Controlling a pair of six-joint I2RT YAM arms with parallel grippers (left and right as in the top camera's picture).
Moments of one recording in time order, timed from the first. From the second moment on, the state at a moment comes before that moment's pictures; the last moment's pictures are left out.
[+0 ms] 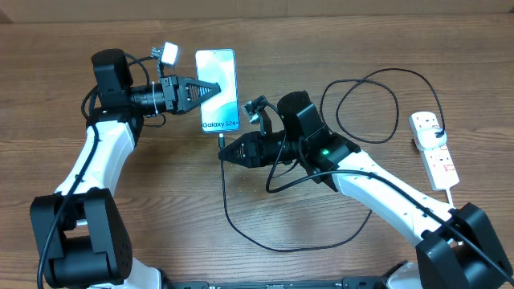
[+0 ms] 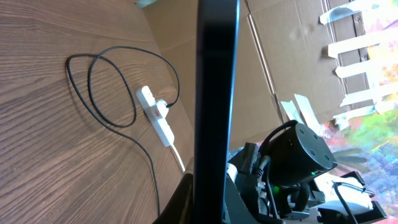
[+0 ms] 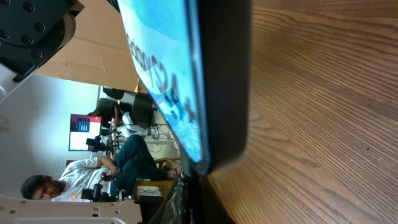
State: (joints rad) left arm 0.09 1.72 1.13 0.06 1.47 -0.63; right arm 0.62 1.61 1.03 0.00 -0.85 0.76
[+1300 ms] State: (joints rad) left arm 0.09 1.72 1.13 0.06 1.47 -0.63; right arm 0.60 1.61 1.03 0.02 -0.89 0.75
